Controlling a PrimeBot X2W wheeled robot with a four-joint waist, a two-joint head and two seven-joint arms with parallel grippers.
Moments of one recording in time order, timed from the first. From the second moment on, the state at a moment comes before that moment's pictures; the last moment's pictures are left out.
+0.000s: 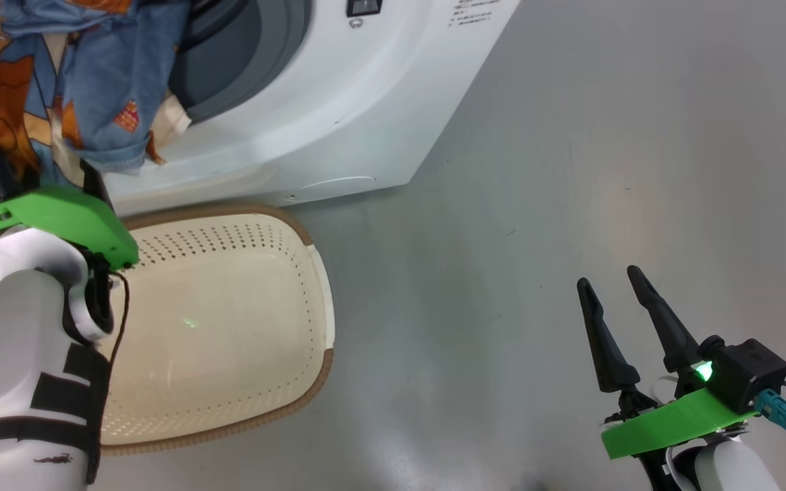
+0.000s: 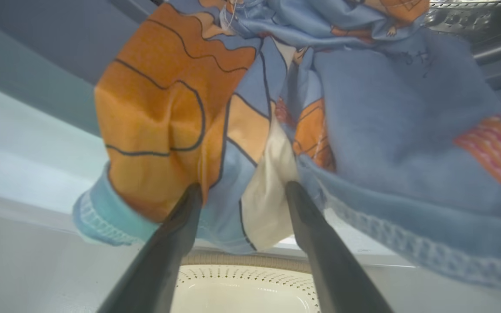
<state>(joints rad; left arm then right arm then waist) -0.79 0.17 -0.10 0.71 -0.40 0.27 -0.01 -0.13 -0.10 0.08 0.08 0.28 0.13 -0.26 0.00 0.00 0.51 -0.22</state>
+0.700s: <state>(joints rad) -0.83 0.15 -0.11 0.81 -0.41 0.27 -0.16 -0.15 -0.10 0.08 0.08 0.28 0.13 -0.26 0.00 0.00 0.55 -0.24</state>
